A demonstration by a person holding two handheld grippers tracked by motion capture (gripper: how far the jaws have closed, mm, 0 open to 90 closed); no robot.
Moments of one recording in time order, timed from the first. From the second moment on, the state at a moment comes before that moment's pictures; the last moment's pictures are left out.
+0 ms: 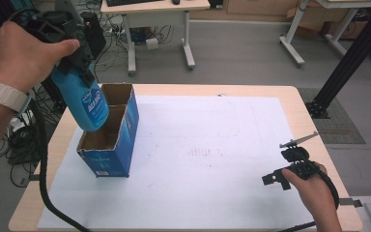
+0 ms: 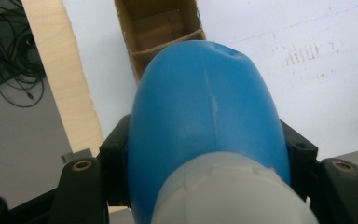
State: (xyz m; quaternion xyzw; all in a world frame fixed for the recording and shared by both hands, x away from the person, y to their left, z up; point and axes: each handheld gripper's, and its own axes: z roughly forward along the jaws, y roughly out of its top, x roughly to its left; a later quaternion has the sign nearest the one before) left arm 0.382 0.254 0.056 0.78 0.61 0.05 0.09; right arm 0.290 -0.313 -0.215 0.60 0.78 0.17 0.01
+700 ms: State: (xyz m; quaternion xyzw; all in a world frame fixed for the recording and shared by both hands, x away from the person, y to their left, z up) left arm 0.409 0.248 -0.015 0.78 0.62 0.04 0.07; right arm 0.292 -0.312 -0.221 0.60 0.78 0.17 0.01
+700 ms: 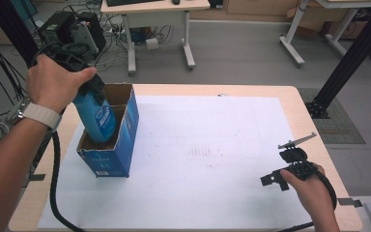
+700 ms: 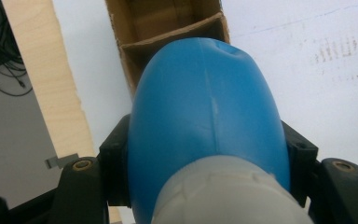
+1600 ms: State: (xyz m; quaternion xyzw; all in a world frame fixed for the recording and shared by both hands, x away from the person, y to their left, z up) left arm 0.413 0.248 -0.092 0.78 0.63 0.05 0.07; right arm 0.293 -0.311 -0.222 0.60 0.78 0.17 0.01
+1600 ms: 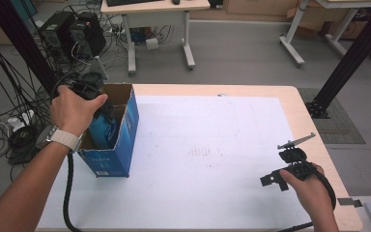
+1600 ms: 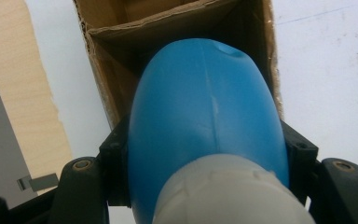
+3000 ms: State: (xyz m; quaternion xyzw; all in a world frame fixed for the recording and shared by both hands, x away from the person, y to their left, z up) left arm 0.419 0.251 -0.141 0.78 0.62 0.04 0.06; right arm 0.297 -0.308 -0.223 0.60 0.78 0.16 0.00
